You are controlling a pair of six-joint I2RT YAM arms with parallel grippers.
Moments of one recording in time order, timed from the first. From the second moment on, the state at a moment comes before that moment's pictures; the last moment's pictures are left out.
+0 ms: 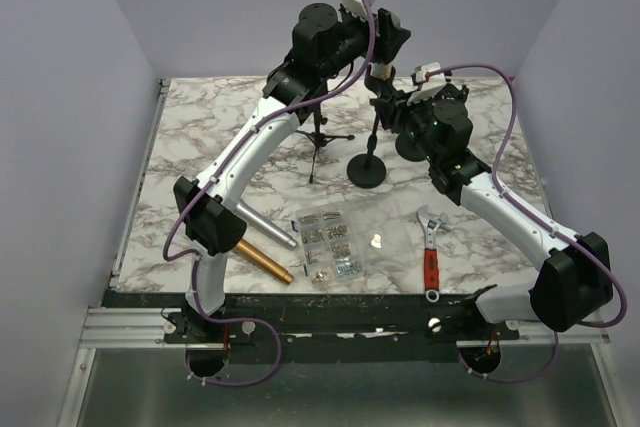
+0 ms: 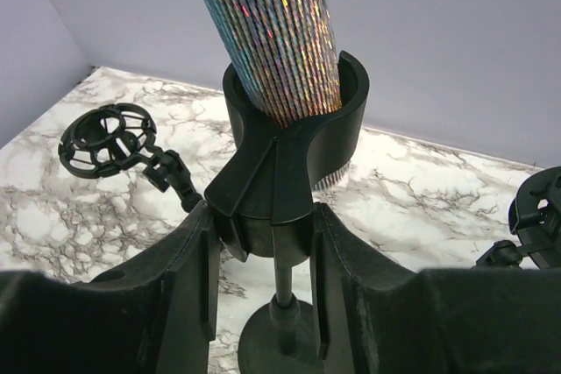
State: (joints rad) left arm -0.65 2.00 2.24 -0.09 0.21 -0.22; right arm 0.47 1.36 1.04 0.33 0.07 0.05
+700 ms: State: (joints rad) left arm -0.67 1.36 1.92 -0.13 -0.03 0.00; right arm 0.47 1.39 1.09 0.29 0.08 0.04
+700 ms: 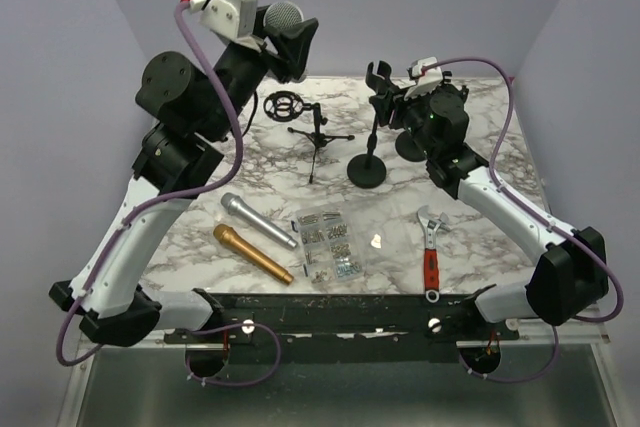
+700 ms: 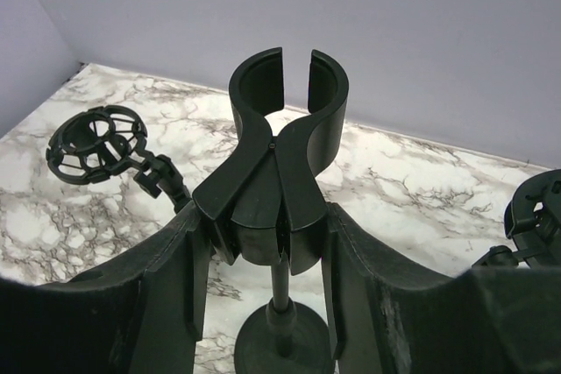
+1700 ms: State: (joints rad) left arm -0.03 1.03 1.10 -0.23 0.14 -0.50; right arm 0.50 1.38 1.01 0.36 0.17 0.06
